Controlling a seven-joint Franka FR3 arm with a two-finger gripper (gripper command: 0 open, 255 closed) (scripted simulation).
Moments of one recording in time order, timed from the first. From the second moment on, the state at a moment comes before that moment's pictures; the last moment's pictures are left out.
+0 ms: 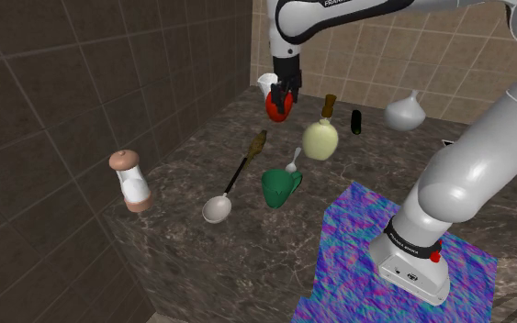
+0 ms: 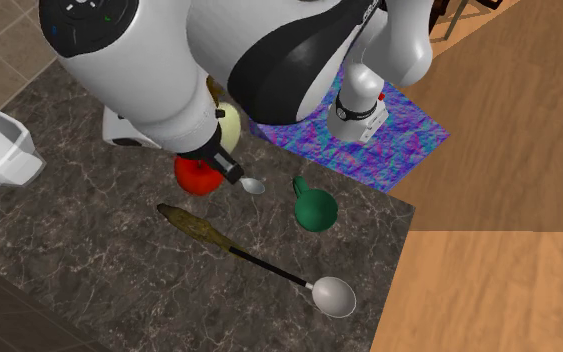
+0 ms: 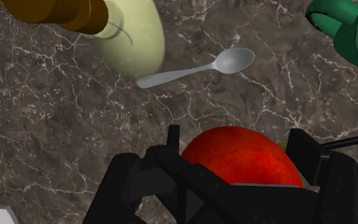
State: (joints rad) arm 0.04 -0.19 0.08 -2.07 -0.12 1.76 -0.01
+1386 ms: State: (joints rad) arm 0.21 -0.54 0.29 -2.36 0.06 1.68 0.27
